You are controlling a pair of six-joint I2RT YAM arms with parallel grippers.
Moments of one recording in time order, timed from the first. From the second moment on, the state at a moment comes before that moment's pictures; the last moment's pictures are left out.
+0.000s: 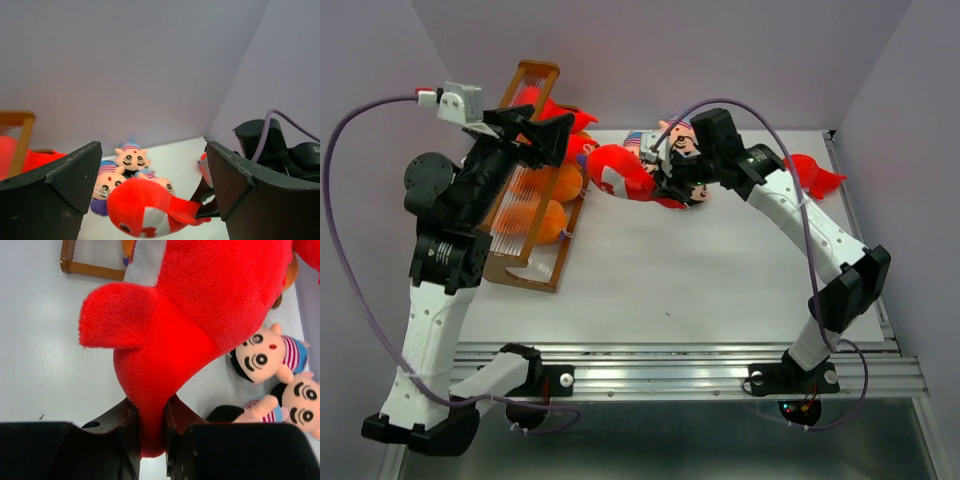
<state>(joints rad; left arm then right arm) -0.26 1.01 1.45 -0.14 0.23 -0.36 0.56 1.67 1.79 -0.76 -0.62 -0.68</state>
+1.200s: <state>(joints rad) -0.26 0.73 1.35 -0.25 0.08 -0.16 0.96 2.23 2.30 -0.65 -0.19 -0.70</state>
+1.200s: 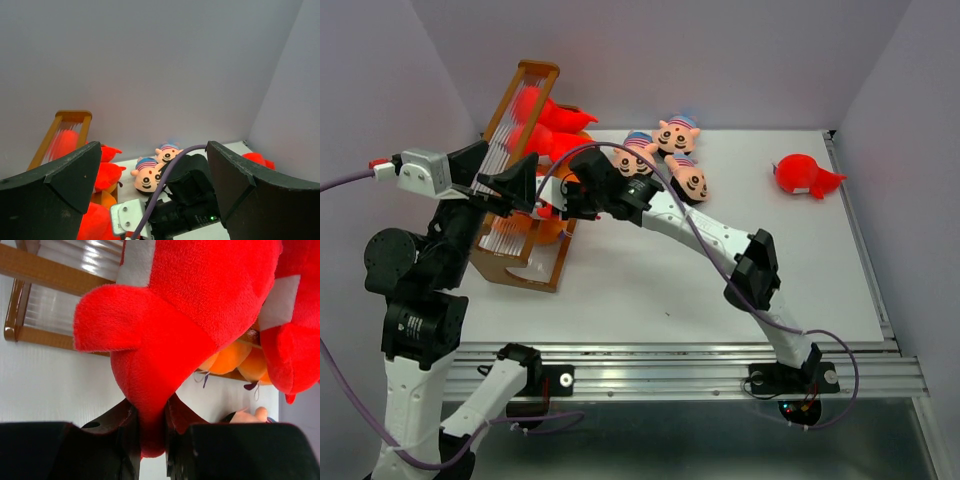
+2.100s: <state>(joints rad) -0.26 0.63 1.25 -0.25 0.08 -0.19 1.00 2.40 2.34 -0.34 -0.12 -0.79</state>
